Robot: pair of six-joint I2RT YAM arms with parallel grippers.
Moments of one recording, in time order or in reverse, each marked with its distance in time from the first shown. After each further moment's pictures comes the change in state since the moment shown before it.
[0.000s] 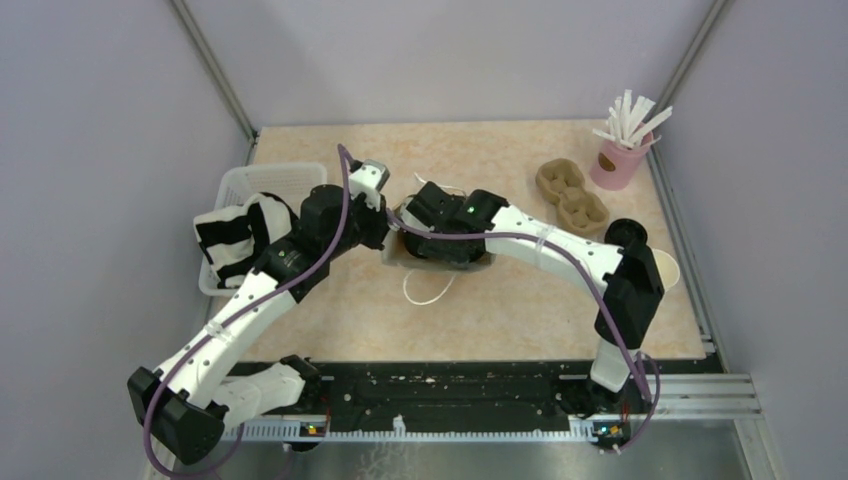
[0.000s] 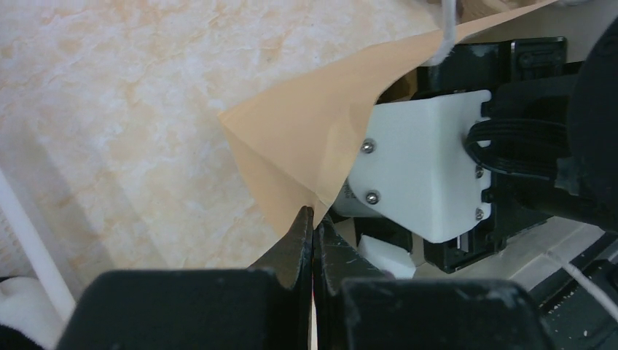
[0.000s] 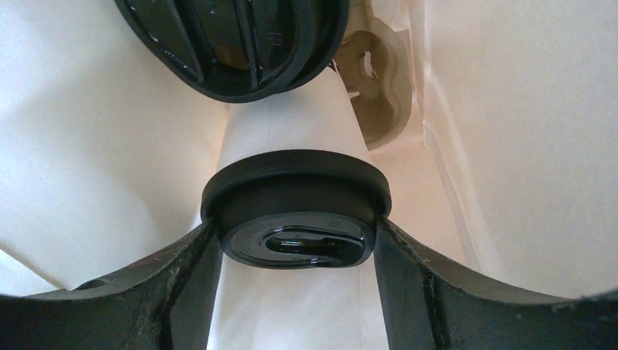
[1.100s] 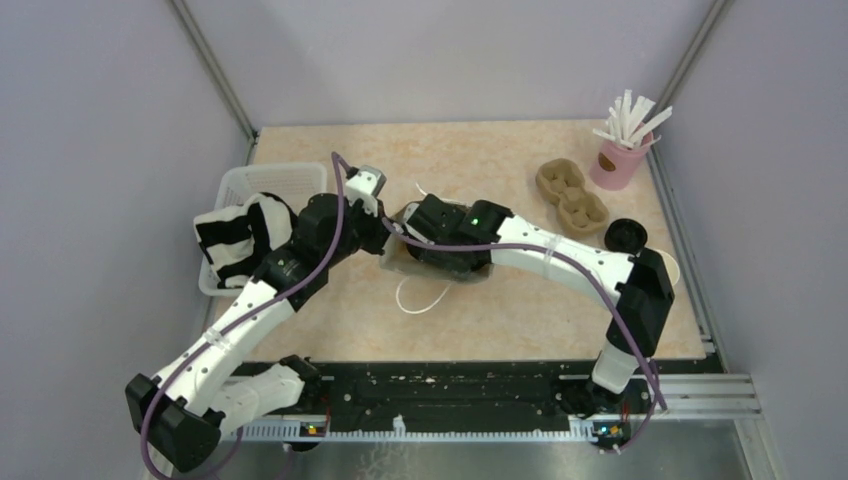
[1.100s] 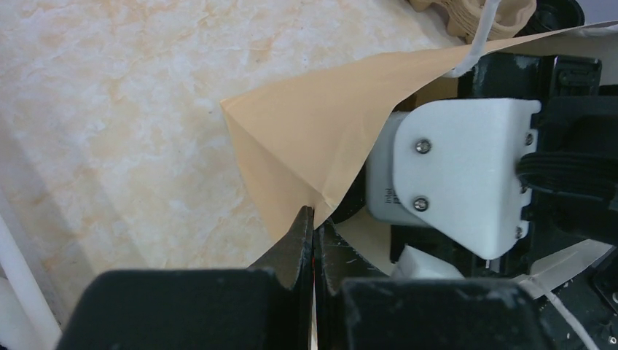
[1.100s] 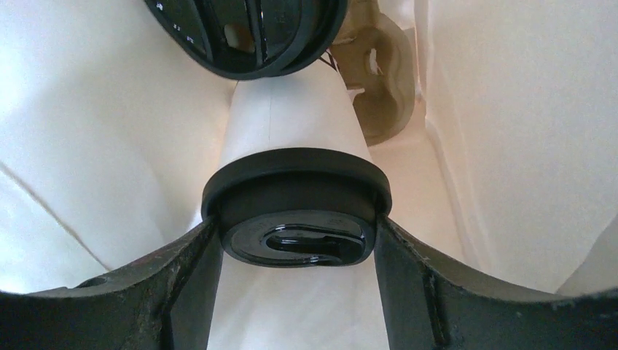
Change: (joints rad) left arm 0.001 -0.032 -0.051 0.063 0.021 -0.048; right arm 0.053 -0.034 -0.018 -0.045 0.061 0.133
